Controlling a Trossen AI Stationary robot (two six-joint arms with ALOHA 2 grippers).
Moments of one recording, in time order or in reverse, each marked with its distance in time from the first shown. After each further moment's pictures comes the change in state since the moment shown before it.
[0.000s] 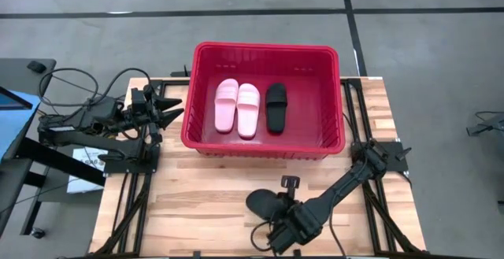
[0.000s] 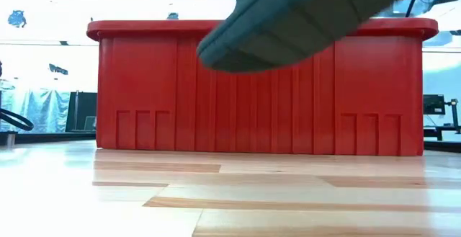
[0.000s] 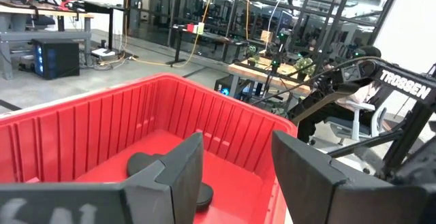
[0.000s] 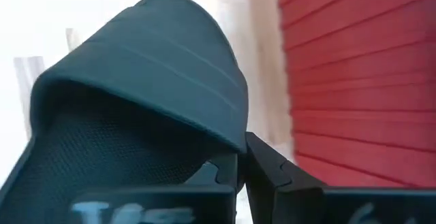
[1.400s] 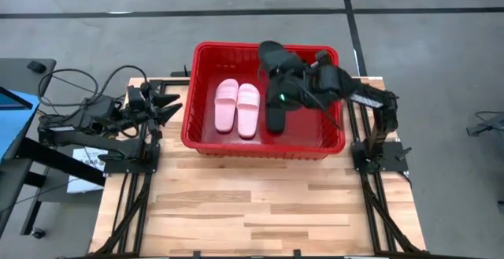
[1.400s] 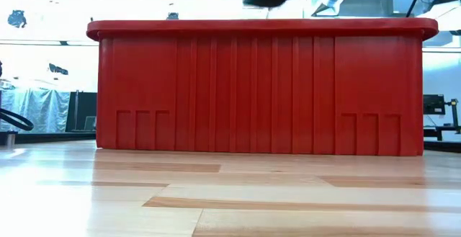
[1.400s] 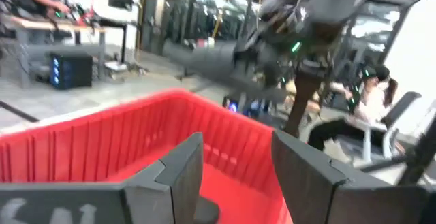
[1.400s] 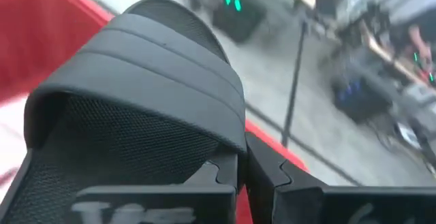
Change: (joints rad) left arm 0.000 -0.001 0.000 0.057 -0.054 0.010; right arm -0.711 -0.346 0.168 -0.046 0.545 -0.208
